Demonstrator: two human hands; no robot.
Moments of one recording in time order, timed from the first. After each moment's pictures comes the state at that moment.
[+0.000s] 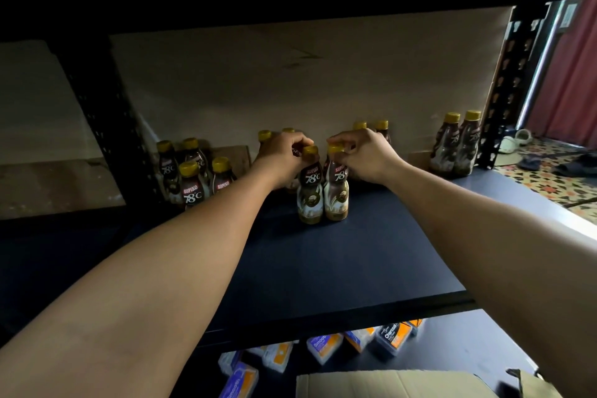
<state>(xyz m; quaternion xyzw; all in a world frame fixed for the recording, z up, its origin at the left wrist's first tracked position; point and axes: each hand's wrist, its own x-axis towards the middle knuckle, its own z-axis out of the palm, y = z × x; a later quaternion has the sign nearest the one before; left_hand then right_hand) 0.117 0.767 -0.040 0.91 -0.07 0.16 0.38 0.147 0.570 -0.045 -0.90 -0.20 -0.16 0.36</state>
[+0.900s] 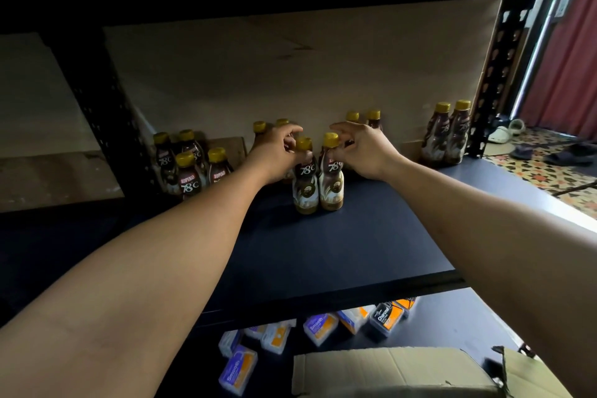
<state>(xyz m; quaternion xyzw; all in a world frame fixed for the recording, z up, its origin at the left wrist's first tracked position) 0.096 0.767 -0.039 0.92 -0.07 0.13 0.37 0.129 0.559 -0.048 -0.91 -0.19 -0.12 0.34</state>
